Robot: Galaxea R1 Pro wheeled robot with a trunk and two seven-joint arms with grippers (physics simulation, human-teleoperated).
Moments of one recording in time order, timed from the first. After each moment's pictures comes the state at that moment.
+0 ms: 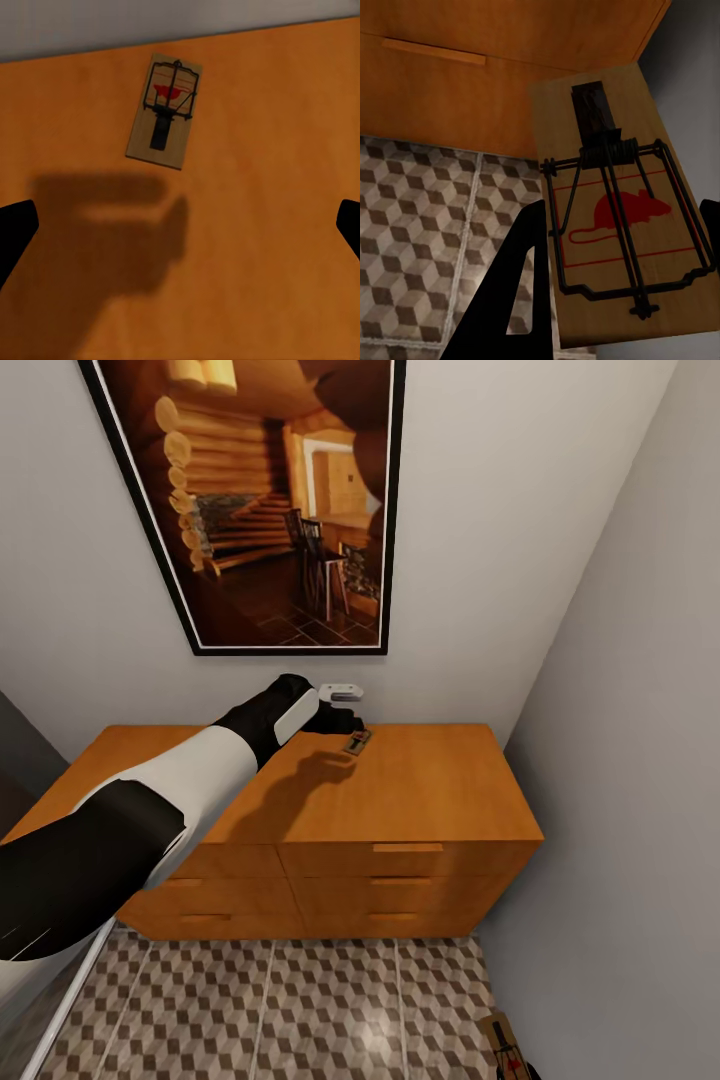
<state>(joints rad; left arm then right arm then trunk) -1.51 -0.17 -0.62 -0.31 0.72 0.72 0.08 -0.26 0.01 -0.02 -0.05 0.31 -0.91 -0.26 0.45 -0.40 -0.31</state>
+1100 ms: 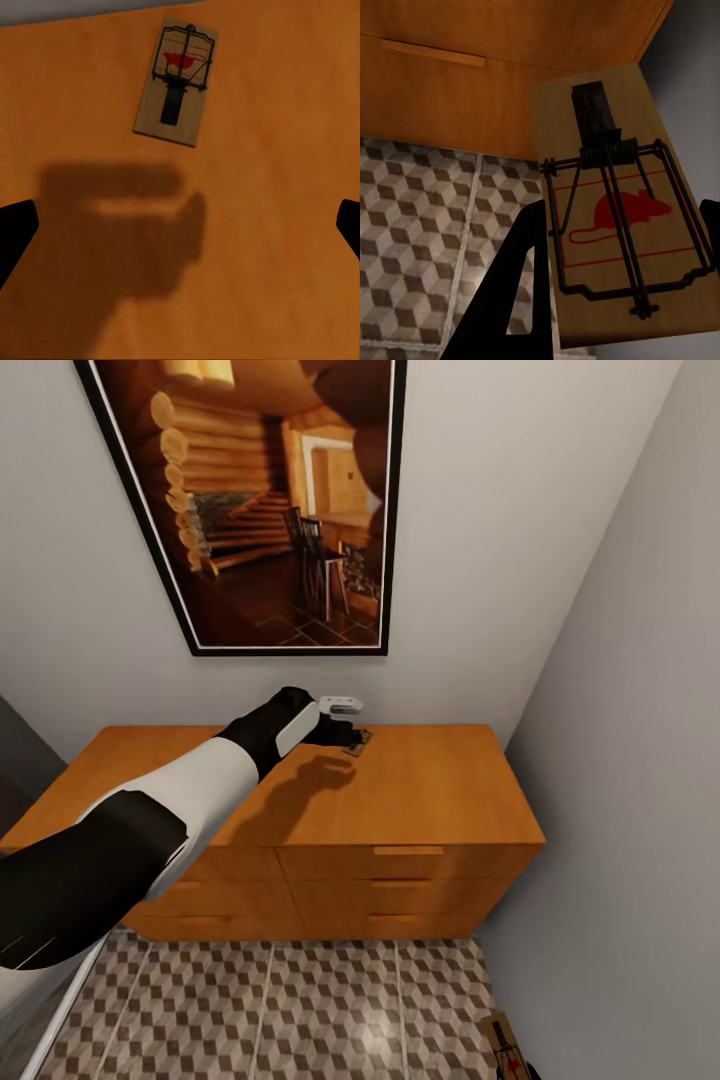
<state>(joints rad) -1.47 -0.17 -0.62 -0.30 0.69 0.72 0.08 -0.26 0.01 -0.02 -0.05 0.31 -0.91 -0.26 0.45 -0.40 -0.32</state>
